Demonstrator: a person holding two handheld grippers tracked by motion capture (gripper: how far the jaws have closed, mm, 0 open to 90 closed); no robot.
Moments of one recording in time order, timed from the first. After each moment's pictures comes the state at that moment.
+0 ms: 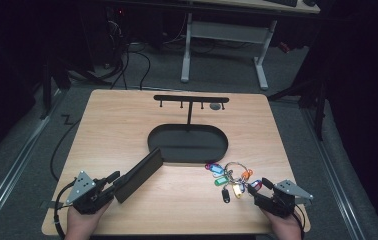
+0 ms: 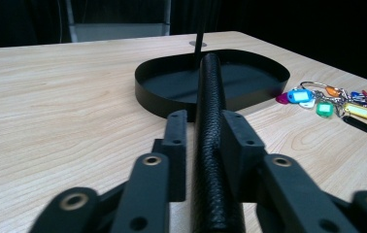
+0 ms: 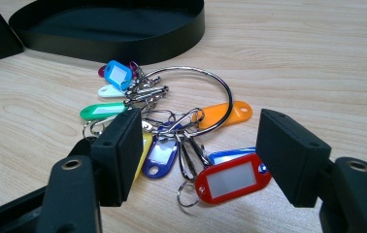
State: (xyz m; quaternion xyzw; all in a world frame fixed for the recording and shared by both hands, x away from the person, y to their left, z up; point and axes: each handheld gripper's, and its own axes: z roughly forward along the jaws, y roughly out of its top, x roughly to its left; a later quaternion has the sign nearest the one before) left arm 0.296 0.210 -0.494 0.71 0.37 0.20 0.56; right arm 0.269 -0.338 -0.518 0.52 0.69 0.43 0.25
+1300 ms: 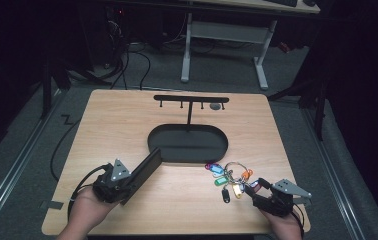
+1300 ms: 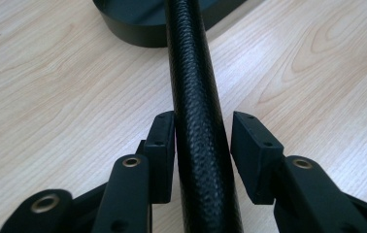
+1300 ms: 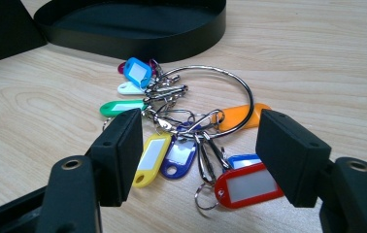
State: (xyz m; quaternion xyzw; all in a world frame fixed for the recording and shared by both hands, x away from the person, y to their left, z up) left arm 0.325 0.147 -0.454 0.88 0.33 0.17 0.29; right arm 0.271 -0.335 -0.516 0.50 0.71 0.44 0.23
